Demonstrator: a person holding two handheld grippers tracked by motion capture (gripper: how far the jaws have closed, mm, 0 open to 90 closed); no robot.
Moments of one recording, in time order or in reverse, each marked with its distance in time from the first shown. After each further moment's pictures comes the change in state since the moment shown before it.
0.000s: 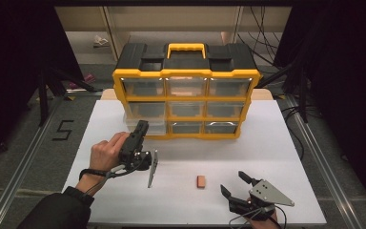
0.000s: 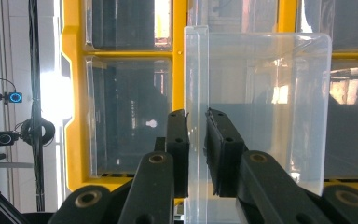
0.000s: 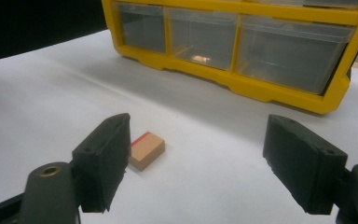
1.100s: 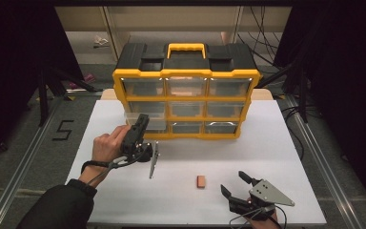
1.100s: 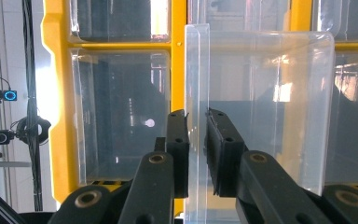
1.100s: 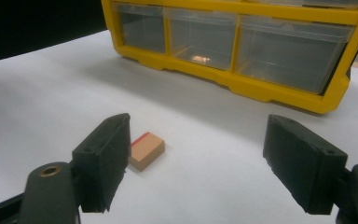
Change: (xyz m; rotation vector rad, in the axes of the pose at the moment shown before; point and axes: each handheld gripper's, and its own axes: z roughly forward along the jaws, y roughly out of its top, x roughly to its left) left arm 0.001 -0.004 0.021 0.013 -0.008 -0.001; right arm 0.000 0.000 0.000 0.000 0.000 0.004
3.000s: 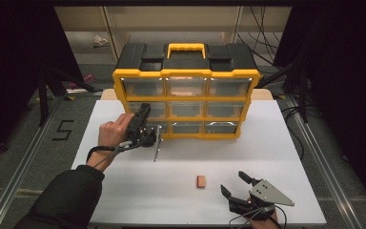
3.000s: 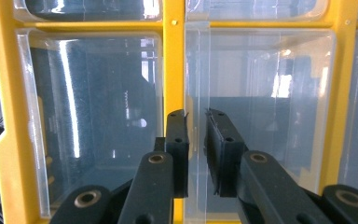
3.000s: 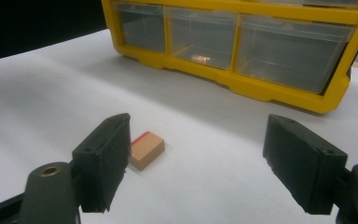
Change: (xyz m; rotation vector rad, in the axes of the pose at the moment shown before) left arm 0.001 -0.004 0.043 0.053 -0.024 0.009; right arm 0.000 0.000 0.000 0.003 0.001 -0.003
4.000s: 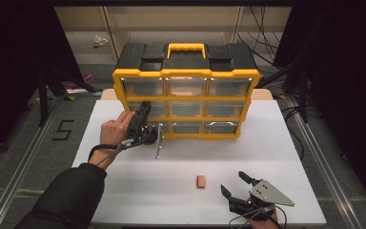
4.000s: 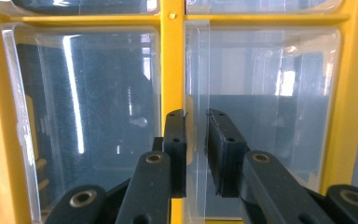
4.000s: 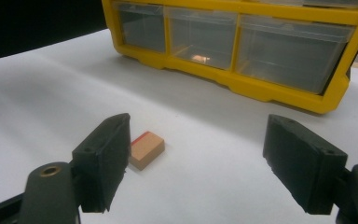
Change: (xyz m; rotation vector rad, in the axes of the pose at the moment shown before) left arm -0.003 0.001 0.010 0.021 0.014 -0.001; right arm 0.000 0.000 0.000 -0.004 0.000 -0.002
